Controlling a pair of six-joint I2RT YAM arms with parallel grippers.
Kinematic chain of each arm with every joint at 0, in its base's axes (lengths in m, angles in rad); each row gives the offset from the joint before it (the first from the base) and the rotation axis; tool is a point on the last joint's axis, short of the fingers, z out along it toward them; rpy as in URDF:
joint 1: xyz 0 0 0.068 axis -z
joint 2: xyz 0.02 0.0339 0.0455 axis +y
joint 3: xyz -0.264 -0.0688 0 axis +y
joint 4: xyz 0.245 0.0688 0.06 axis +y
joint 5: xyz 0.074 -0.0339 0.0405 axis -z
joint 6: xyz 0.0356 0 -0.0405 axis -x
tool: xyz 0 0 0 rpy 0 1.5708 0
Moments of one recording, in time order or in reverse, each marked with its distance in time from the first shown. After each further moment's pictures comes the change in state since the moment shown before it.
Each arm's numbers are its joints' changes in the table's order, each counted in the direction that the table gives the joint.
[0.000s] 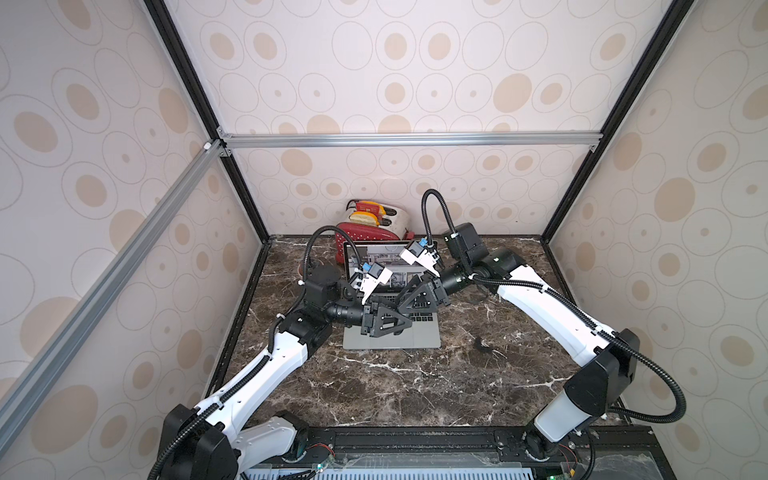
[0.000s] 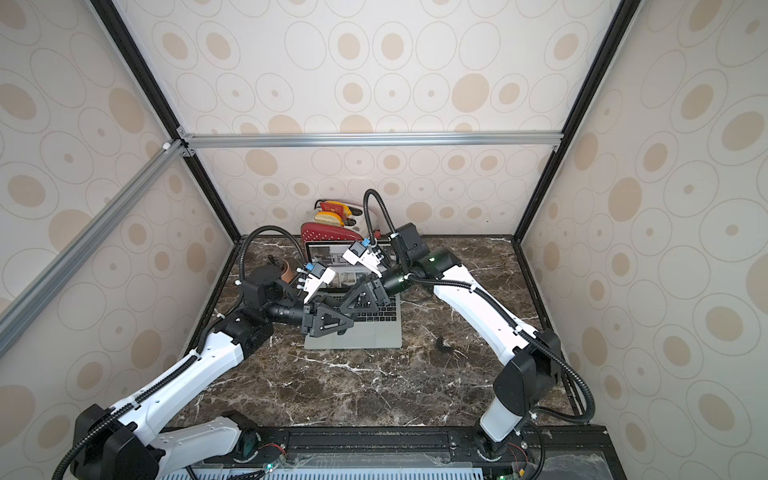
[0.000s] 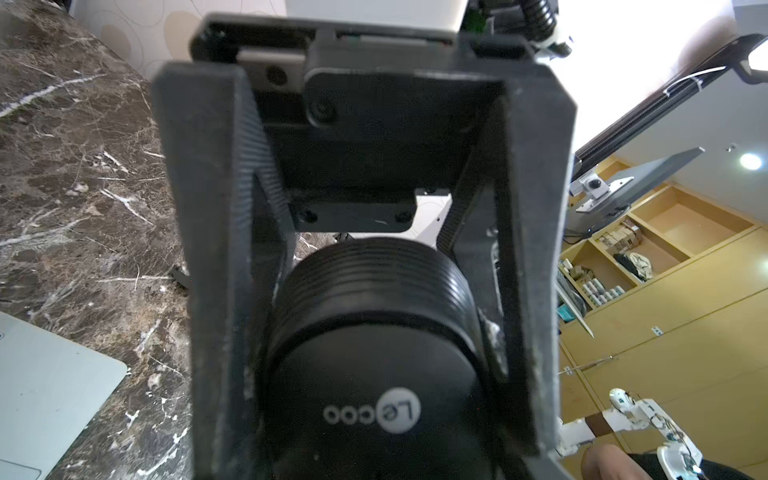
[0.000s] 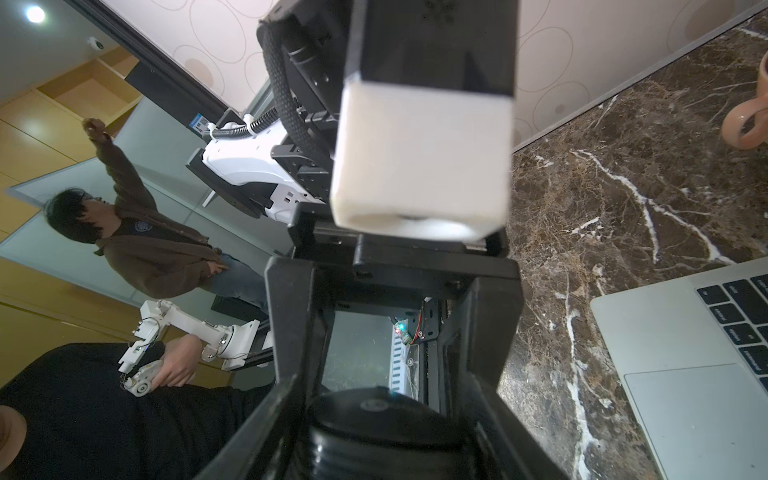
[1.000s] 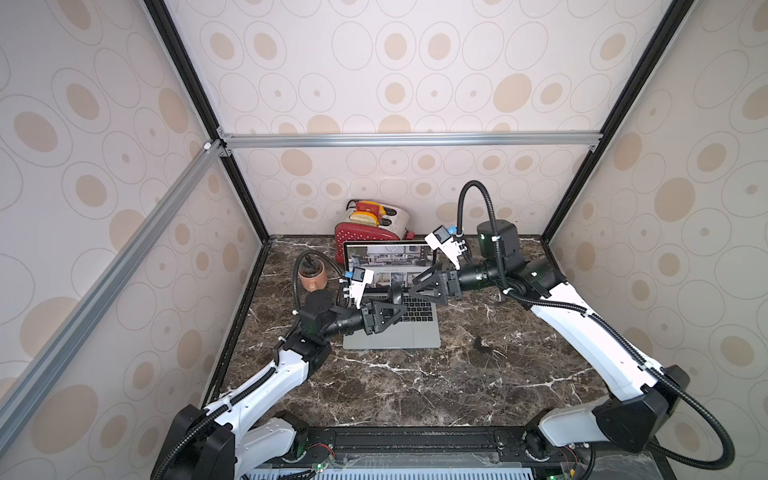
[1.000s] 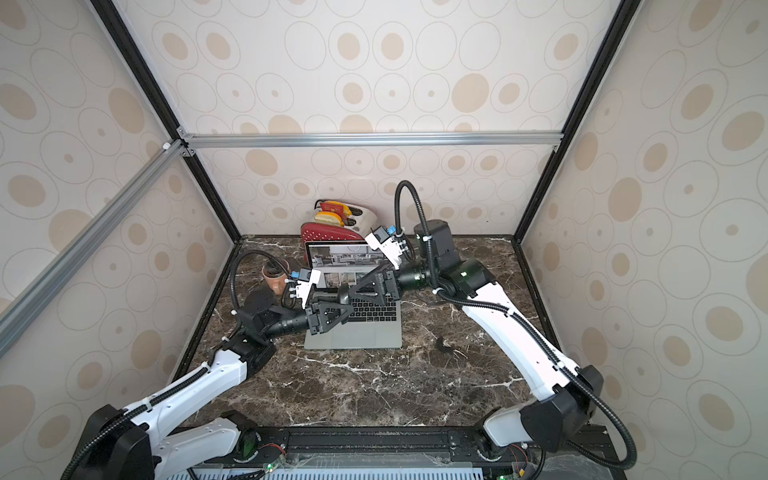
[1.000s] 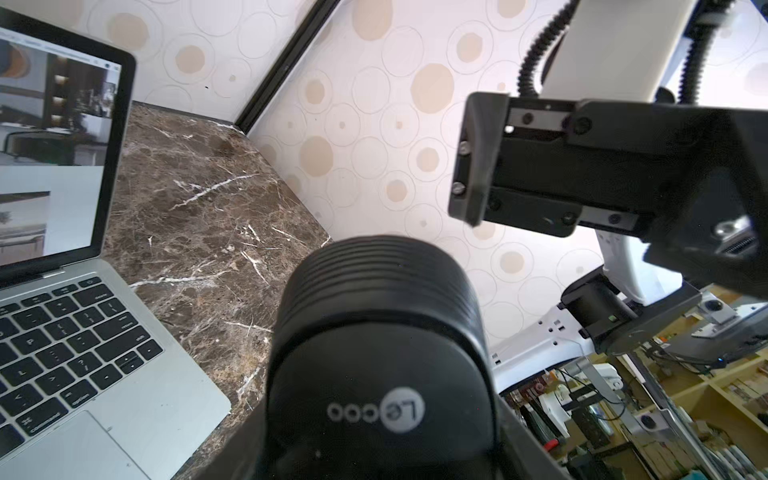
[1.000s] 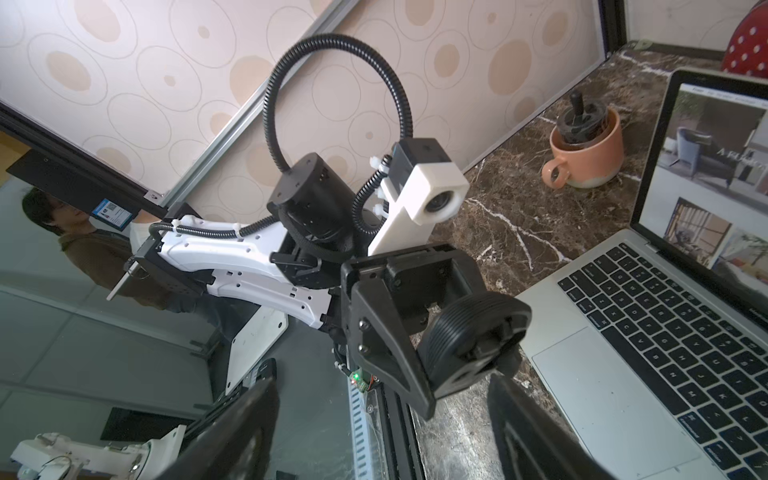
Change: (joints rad) left arm 0.004 -0.054 0.304 -0.483 -0.391 0.200; right arm 0.048 -0.264 0.168 -0.261 0.288 -0.325
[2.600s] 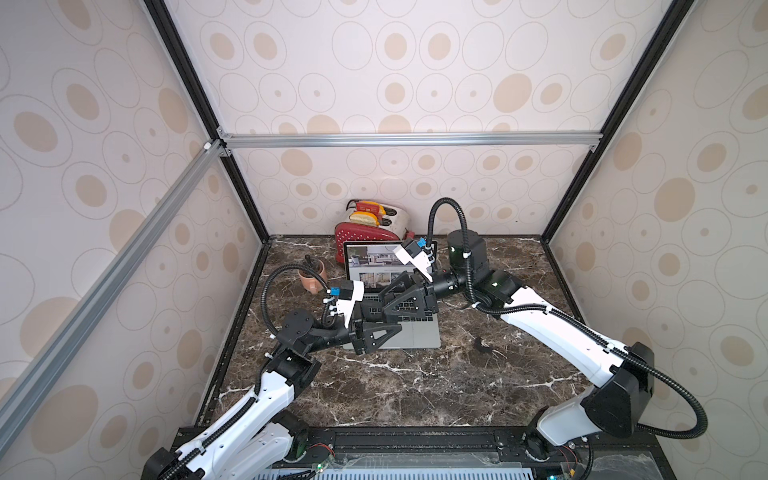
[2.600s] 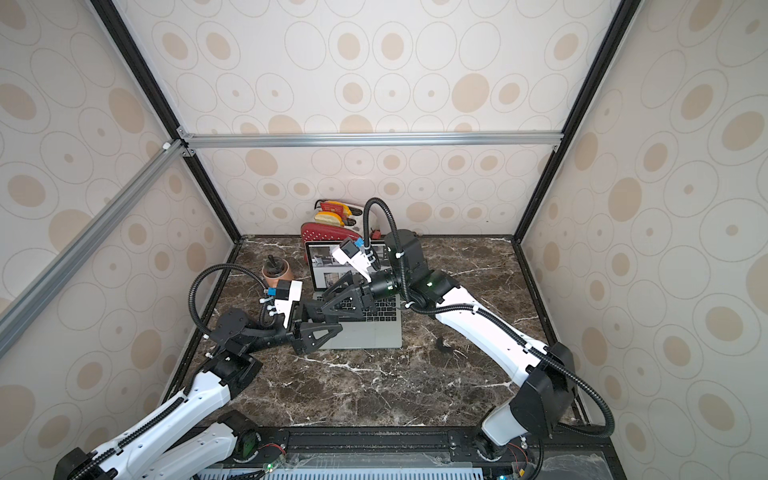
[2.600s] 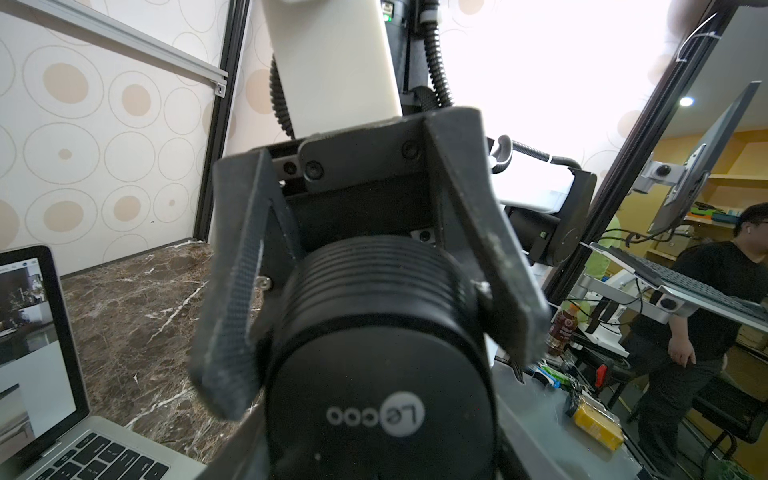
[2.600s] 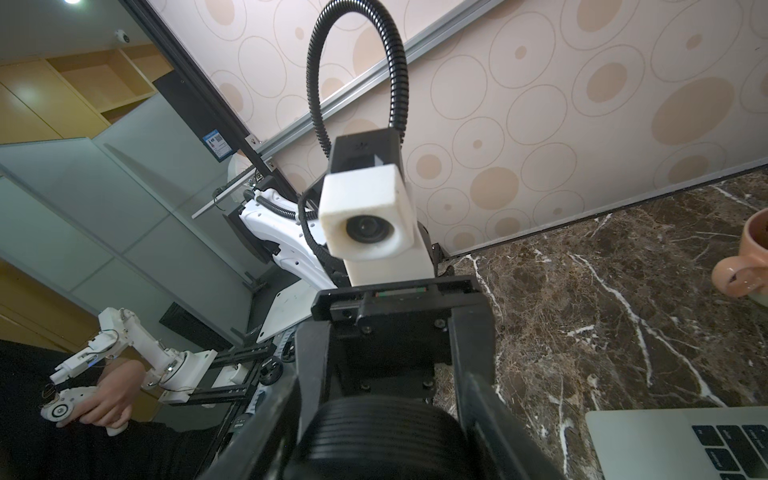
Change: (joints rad) left arm 0.024 -0.209 0.032 -0.040 0.070 -0.268; right arm -0.153 0.132 0.055 -0.385 -0.201 0.008
